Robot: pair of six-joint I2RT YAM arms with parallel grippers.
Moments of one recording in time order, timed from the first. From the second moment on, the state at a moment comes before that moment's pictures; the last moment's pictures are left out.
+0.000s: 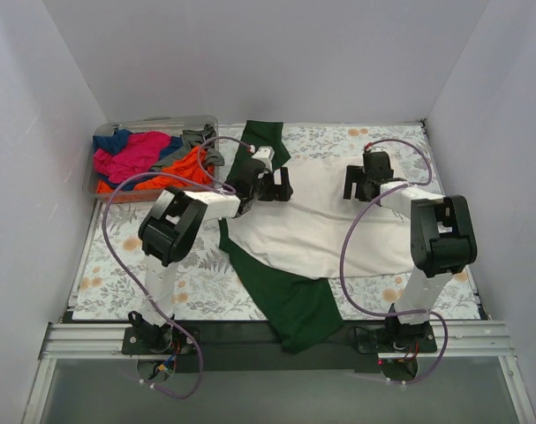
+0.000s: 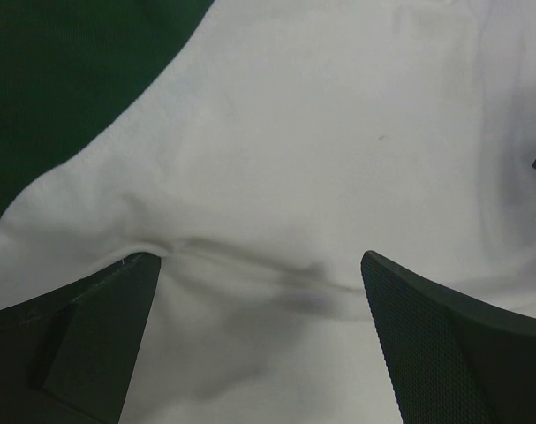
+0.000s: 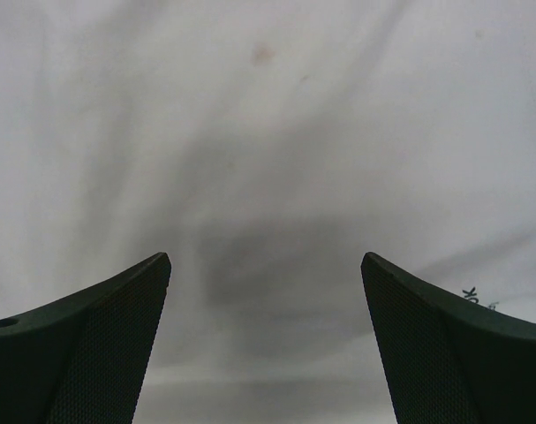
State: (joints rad) left arm -0.57 2.07 1.21 0.31 0.04 -0.43; right arm 0.17 1.77 1.04 -0.11 0.17 0.19
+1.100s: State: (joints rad) left arm -0.45 2.39 1.72 0.26 0.22 -0.33; right arm 0.06 2.15 1.59 -0.28 0.02 0.18
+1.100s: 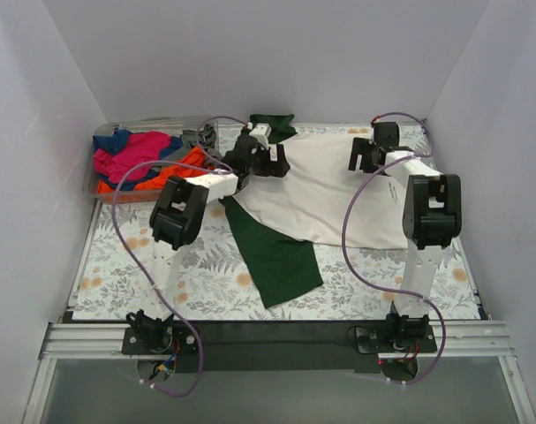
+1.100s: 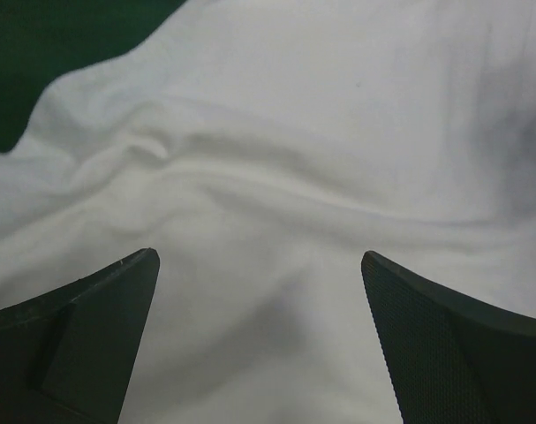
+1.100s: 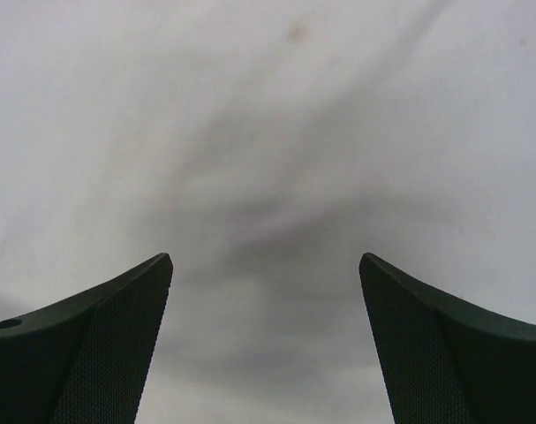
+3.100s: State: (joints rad) left arm -1.05 1.36 0.64 -0.21 -0.14 -1.03; right arm 0.06 0.97 0.75 -0.17 0.01 0.21
